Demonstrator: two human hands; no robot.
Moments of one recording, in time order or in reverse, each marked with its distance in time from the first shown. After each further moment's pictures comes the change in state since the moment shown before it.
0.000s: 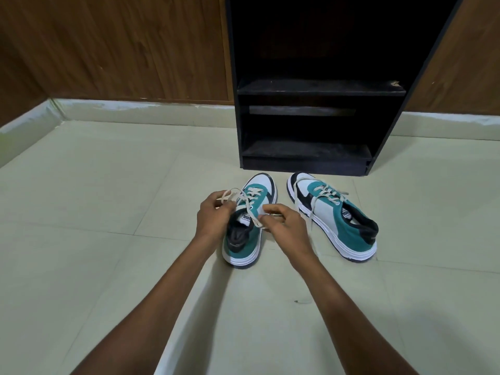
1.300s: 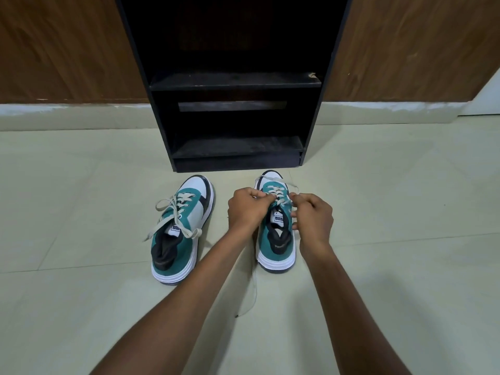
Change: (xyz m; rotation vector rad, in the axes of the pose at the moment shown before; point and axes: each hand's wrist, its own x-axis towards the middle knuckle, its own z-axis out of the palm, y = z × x) left_hand -0.046 0.039 0.190 0.190 -0.245 0.065; right_hand 0.020 0.013 -0.142 0.144 0.573 0.191
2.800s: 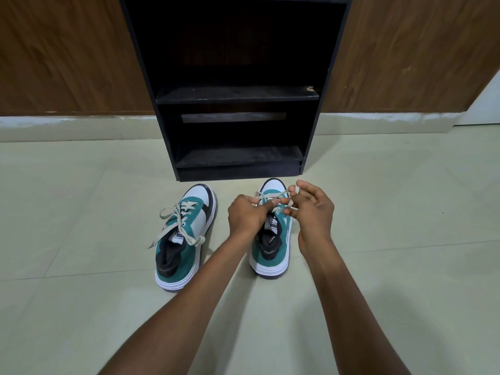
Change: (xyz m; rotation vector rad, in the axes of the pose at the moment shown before) left_hand 0.000 0.007 -0.004 0.059 0.039 -0.001; right_hand 0.000 -0.025 0.003 0.361 -0.108 -0.057
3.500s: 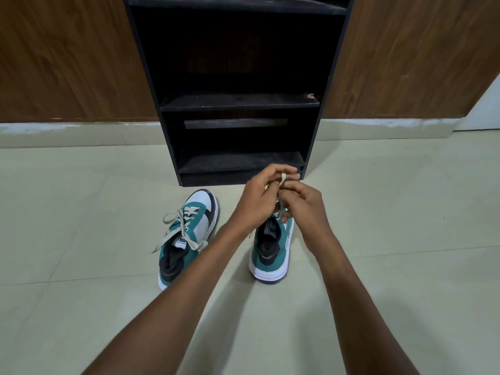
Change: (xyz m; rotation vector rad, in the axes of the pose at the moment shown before) left_hand -0.004 0.036 -0.025 -0.328 -0.401 0.676; right_hand -0.005 -0.024 0.008 -0.307 -0.321 -0.138
